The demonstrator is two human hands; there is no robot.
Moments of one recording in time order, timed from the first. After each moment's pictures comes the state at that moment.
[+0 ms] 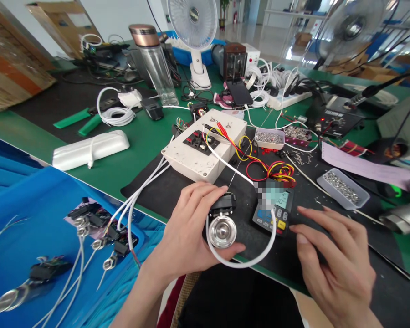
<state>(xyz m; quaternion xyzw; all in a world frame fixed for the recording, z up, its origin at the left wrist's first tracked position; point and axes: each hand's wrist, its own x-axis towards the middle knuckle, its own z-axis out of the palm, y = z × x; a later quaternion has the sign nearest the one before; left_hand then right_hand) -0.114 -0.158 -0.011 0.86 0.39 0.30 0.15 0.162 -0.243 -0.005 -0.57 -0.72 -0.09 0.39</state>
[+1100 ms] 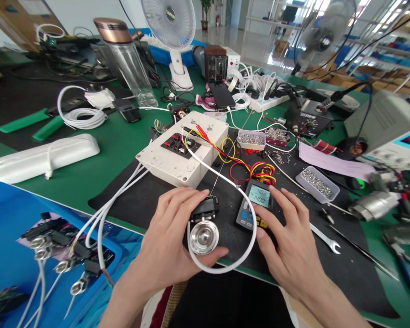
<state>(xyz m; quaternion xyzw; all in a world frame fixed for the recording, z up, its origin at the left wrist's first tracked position) -0.113 -0.155 -0.015 0.86 0.38 0.31 0.12 0.154 -0.230 -0.008 -0.61 -0.75 -0.01 0.24</state>
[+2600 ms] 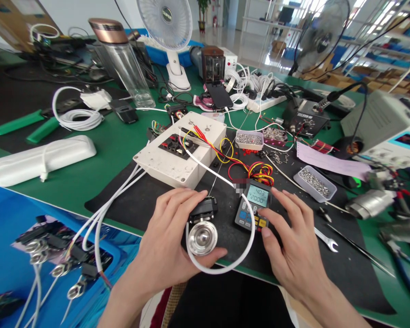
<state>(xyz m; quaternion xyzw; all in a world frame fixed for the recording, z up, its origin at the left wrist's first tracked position) -0.113 -0.154 -0.015 0.86 0.38 0.31 0.12 0.157 -0.234 -0.006 -0.61 -0.74 -0.02 0.28</state>
